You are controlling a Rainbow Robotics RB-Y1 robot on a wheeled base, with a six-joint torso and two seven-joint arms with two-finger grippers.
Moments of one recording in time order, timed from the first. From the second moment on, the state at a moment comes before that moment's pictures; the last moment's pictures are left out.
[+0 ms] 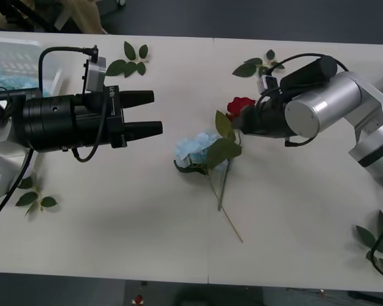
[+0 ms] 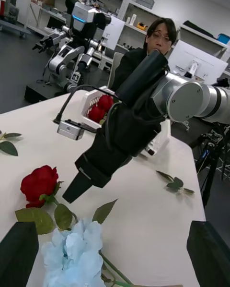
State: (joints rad) right arm -0.68 -0.60 0.52 -1.48 -0.76 1.08 0.98; left arm -0.36 0.46 0.01 -1.61 1.86 1.23 -2.68
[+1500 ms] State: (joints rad) right arm -0.68 -0.52 0.66 -1.30 -0.67 0.78 0.97; left arm -0.36 0.46 0.01 -1.61 1.86 1.23 -2.68
